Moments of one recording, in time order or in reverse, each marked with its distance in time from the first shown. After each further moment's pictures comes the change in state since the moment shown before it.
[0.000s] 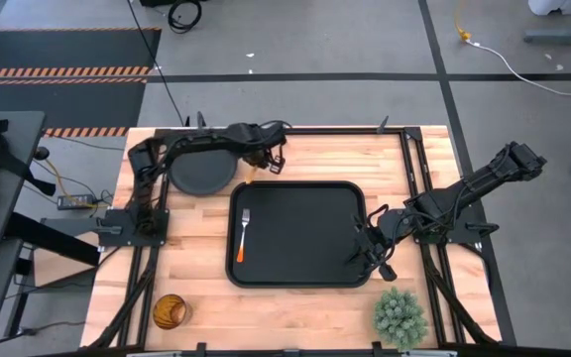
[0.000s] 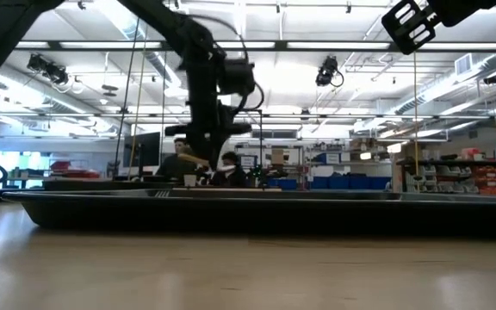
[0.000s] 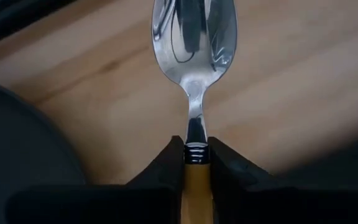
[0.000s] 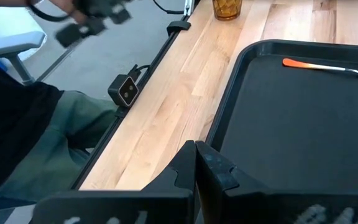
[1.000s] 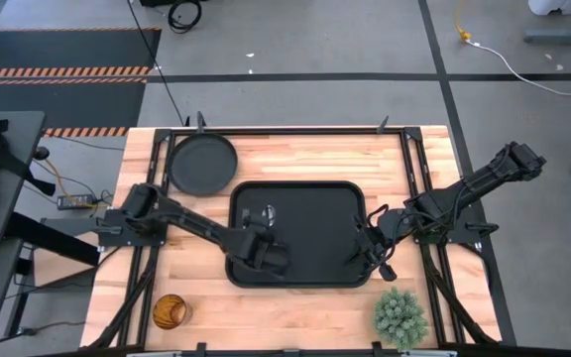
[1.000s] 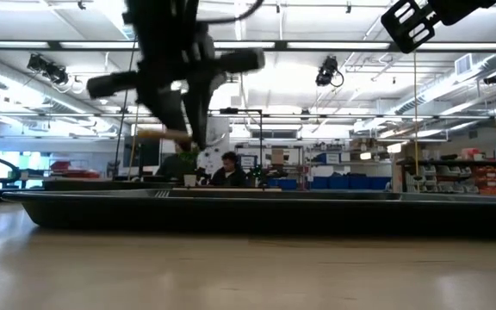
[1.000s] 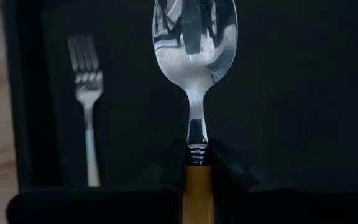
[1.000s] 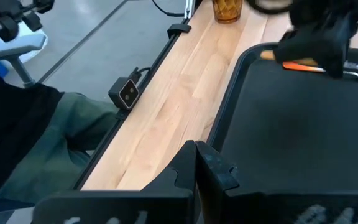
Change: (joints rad) left arm -0.772 0.017 -0.001 -0.189 -0.279 -1.054; right arm 0.000 0.000 0.000 0.011 0.000 0.001
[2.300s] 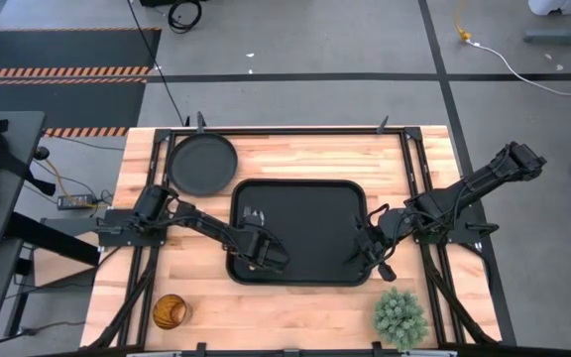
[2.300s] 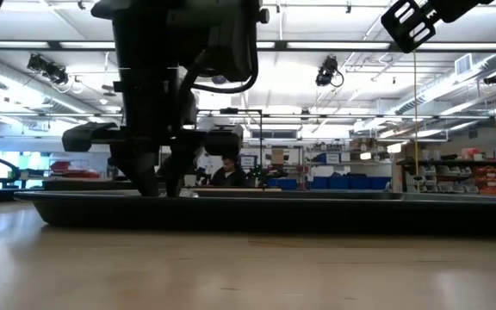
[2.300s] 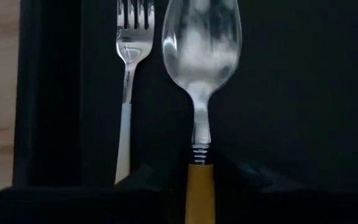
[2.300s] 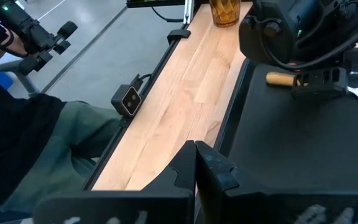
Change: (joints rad) left arm 0.051 0.082 -0.136 0.090 0.102 -0.119; right arm 0.000 0.000 0.000 0.018 0.000 0.041
